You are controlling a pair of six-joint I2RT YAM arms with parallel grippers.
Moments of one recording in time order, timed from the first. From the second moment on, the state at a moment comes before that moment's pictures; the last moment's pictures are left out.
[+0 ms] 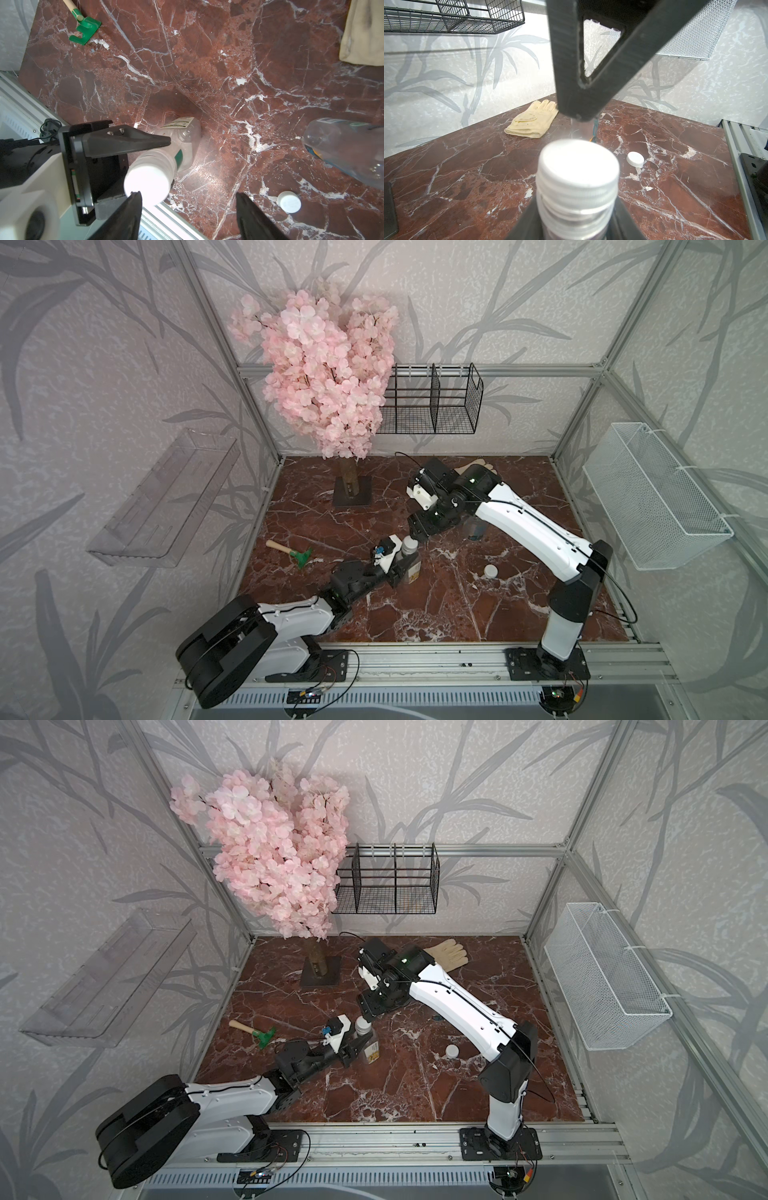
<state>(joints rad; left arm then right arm) -0.75 1.23 0.21 0.98 0.15 0.01 0.83 1.81 1.95 -1.32 -0.11 0.32</state>
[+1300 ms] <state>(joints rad) -0.75 1.24 0.21 0.98 0.15 0.01 0.83 1.80 1.87 -1.24 -0.17 0.34</state>
